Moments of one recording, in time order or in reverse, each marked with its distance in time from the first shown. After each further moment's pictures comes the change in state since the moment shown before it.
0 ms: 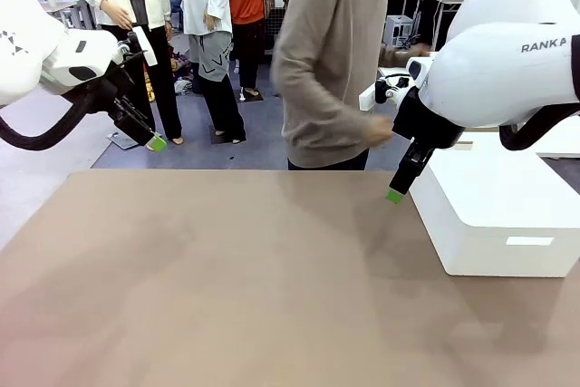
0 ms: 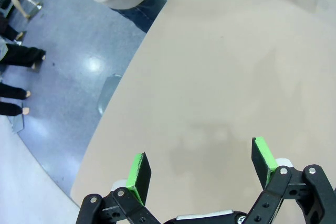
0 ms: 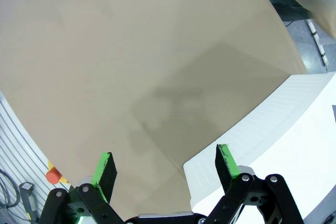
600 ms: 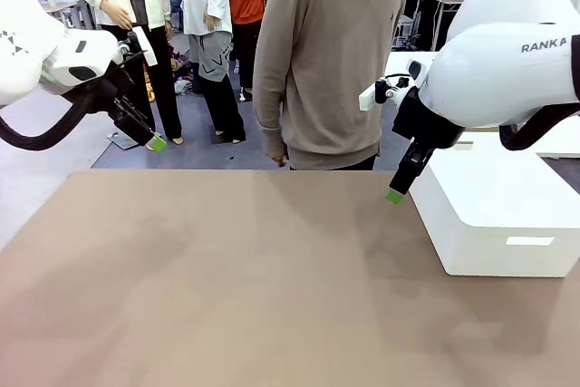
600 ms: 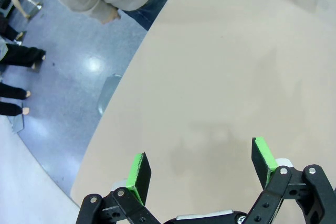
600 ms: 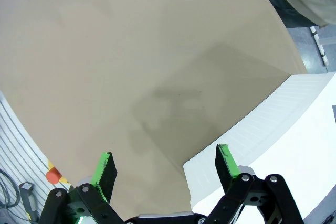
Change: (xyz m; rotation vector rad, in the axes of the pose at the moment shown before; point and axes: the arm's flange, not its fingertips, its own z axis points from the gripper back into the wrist) left arm 0.000 0.000 0.000 0.000 0.000 0.000; right arm 0.000 0.000 0.000 0.000 0.000 0.000
